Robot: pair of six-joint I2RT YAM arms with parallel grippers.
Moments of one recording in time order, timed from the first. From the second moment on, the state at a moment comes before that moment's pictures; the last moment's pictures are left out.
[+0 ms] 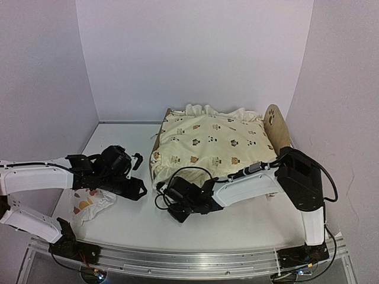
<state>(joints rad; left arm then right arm) -0.88 1.22 0.76 -0.48 -0.06 -0.50 1.21 2.12 1.34 -0.22 0.27 0.16</state>
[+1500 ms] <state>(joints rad) -0.88 1.05 0.64 -0.41 -0.01 -0.51 1.19 2.31 1.58 -0.11 0.53 0.71</state>
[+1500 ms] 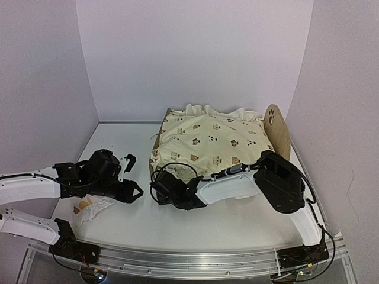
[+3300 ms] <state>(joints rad) -0.96 1.24 0.64 -0.10 0.06 -0.61 1.25 2.03 1.25 -0.19 0.38 0.52</state>
